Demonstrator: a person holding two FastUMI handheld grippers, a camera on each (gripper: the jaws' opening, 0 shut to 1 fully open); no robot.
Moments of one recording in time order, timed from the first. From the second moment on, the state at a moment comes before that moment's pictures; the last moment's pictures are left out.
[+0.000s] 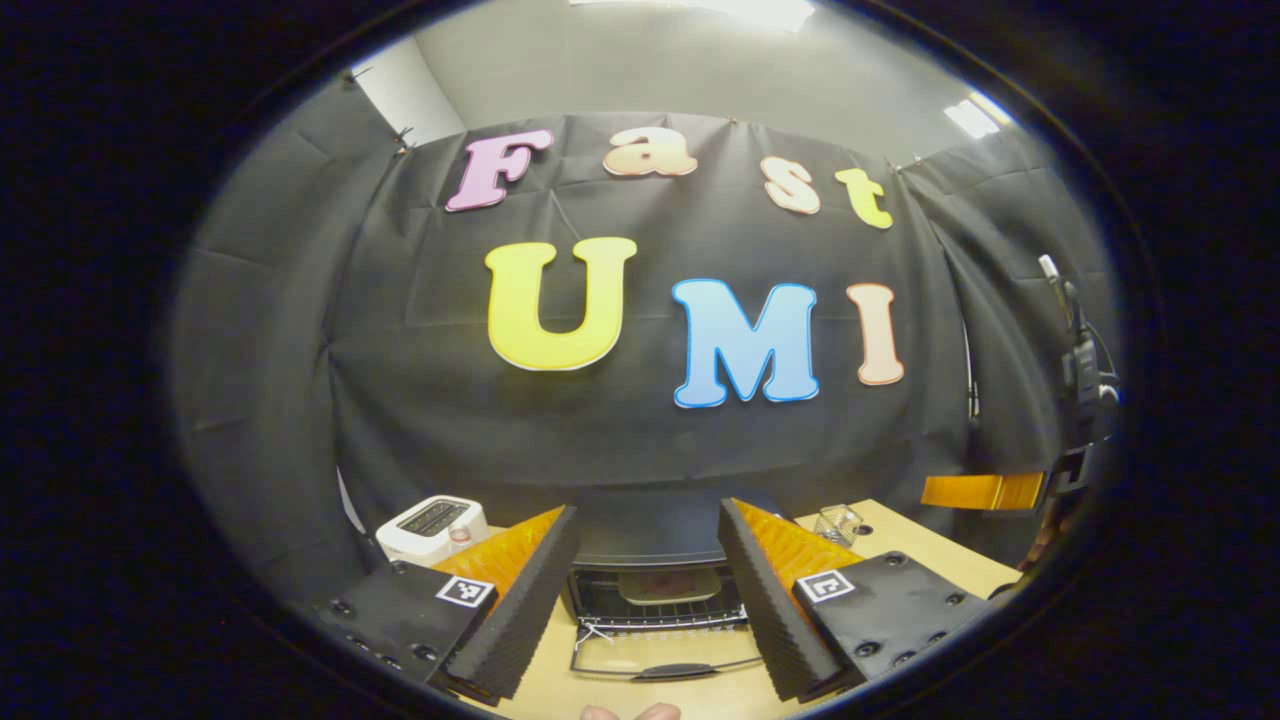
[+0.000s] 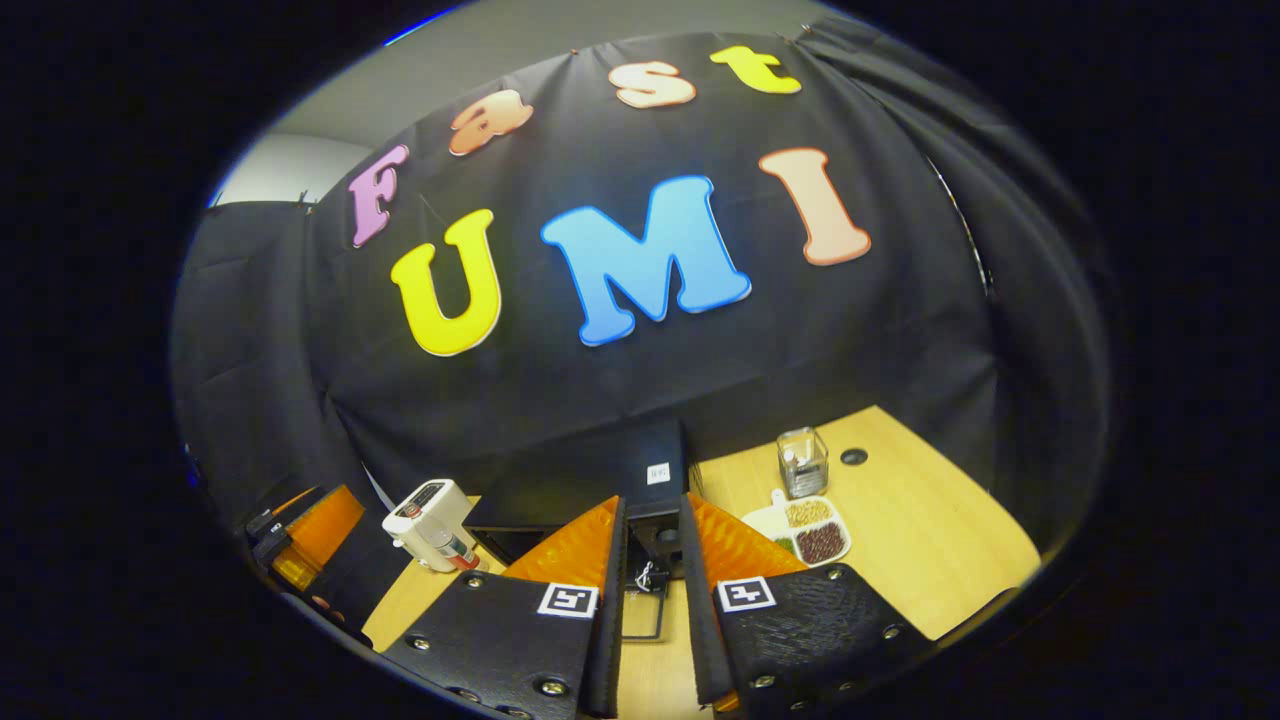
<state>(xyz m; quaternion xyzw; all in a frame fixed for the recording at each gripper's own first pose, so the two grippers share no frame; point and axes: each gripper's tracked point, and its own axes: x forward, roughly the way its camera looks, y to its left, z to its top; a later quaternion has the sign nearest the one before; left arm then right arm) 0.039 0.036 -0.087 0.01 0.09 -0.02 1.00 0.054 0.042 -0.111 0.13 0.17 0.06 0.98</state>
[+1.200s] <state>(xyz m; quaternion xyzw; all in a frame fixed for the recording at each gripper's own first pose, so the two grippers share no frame) 0.031 -0.012 -0.271 -0.02 0.37 -0.04 0.93 0.040 -0.060 -0.084 0.12 0.13 0.00 0.99</state>
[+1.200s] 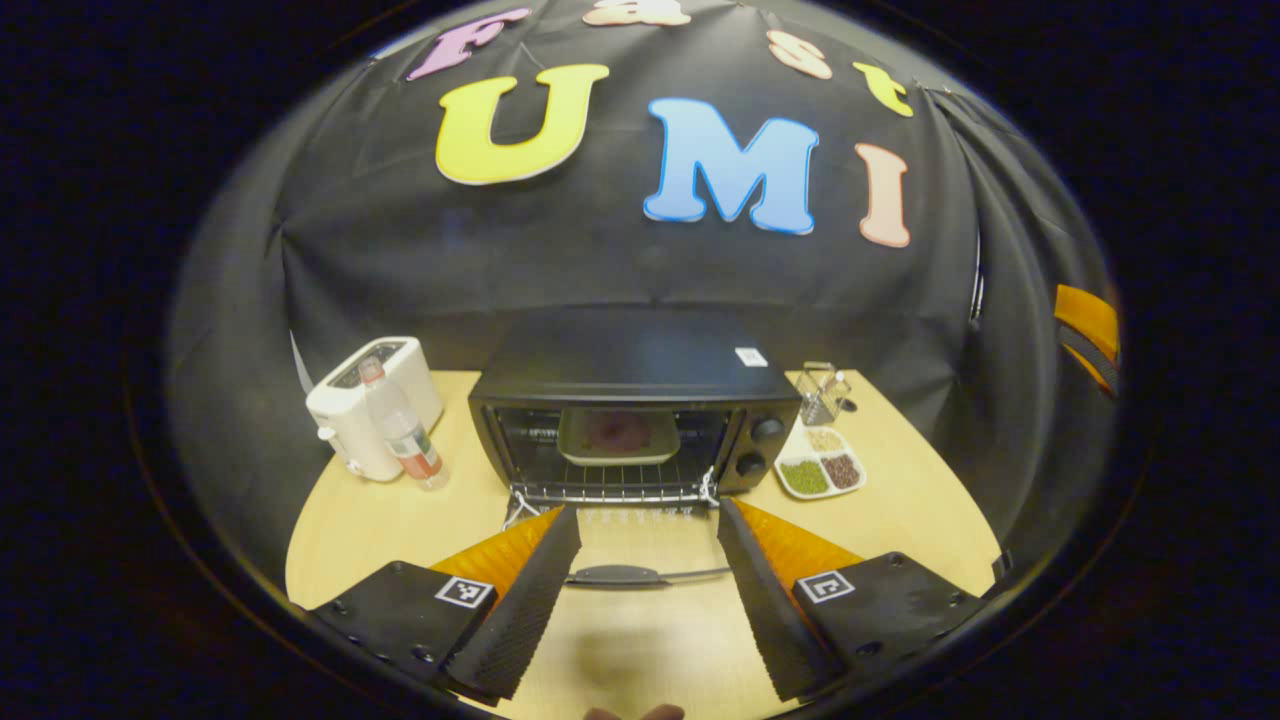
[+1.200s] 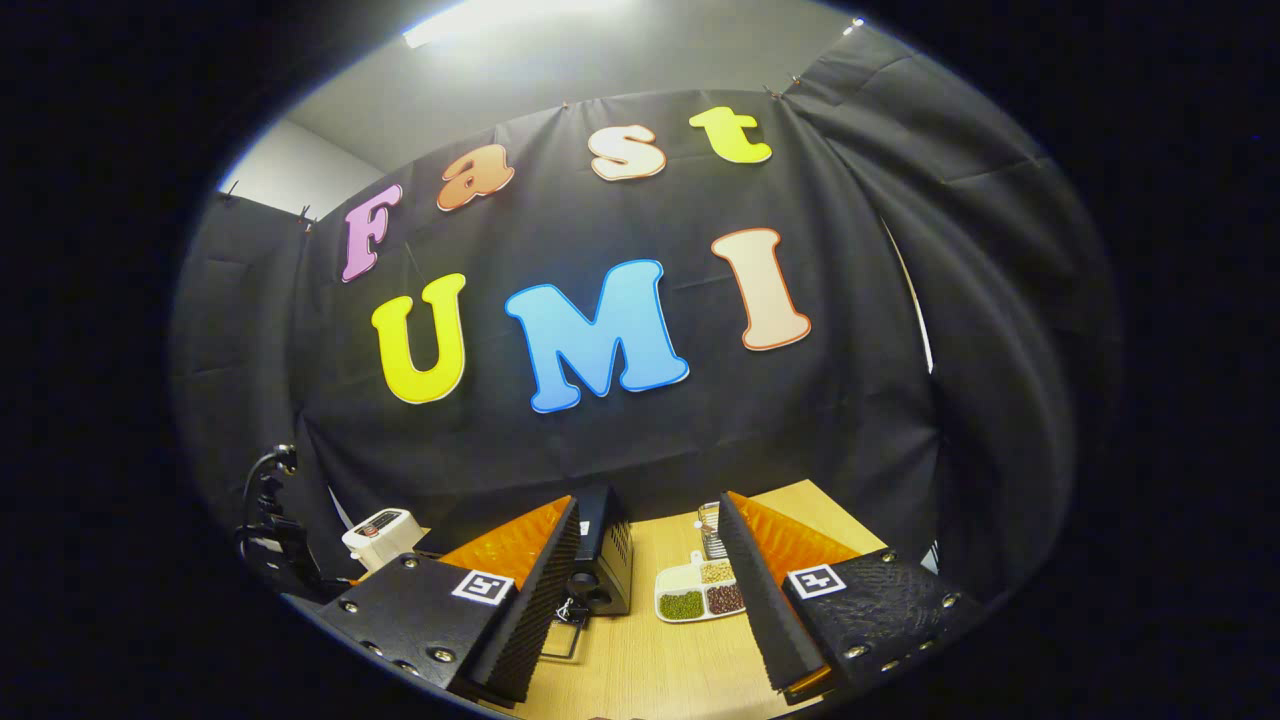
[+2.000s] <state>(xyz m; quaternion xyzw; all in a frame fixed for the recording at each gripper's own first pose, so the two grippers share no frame) -0.012 -0.001 -0.437 0.00 0.60 -0.03 0.80 0.036 -0.117 -0.126 0.14 0.17 -0.08 0.97</state>
